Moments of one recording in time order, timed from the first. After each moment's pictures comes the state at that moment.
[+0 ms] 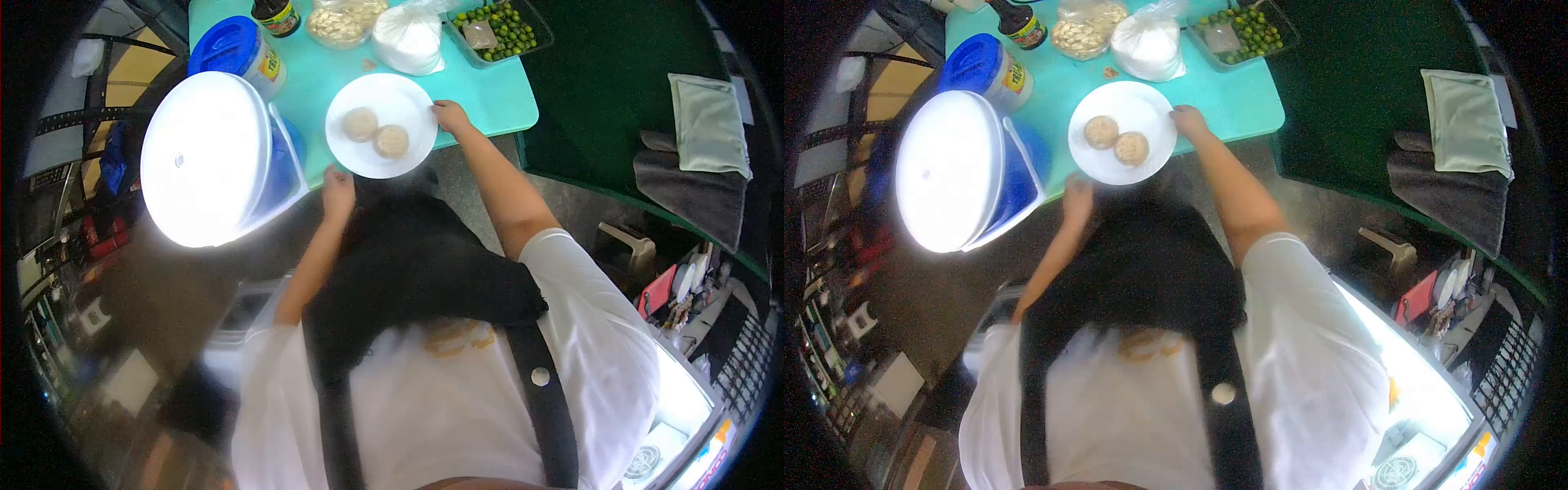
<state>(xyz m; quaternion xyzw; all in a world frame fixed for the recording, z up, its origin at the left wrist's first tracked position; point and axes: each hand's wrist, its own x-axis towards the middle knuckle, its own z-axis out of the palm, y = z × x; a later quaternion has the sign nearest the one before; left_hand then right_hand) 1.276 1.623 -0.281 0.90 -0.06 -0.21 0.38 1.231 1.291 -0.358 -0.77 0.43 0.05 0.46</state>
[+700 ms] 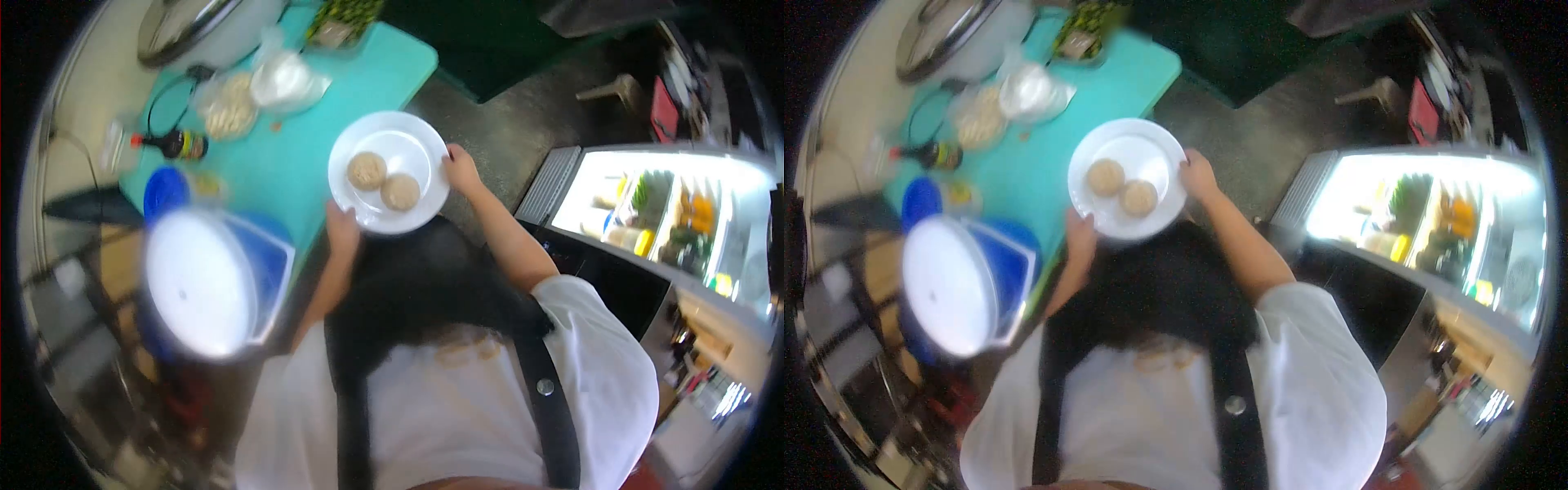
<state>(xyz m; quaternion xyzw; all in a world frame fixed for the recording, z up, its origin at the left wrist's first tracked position) 1.255 1.613 -0.275 0.73 -0.23 -0.43 0.48 1.010 1.439 -0.268 -0.64 0.62 -0.17 0.42</state>
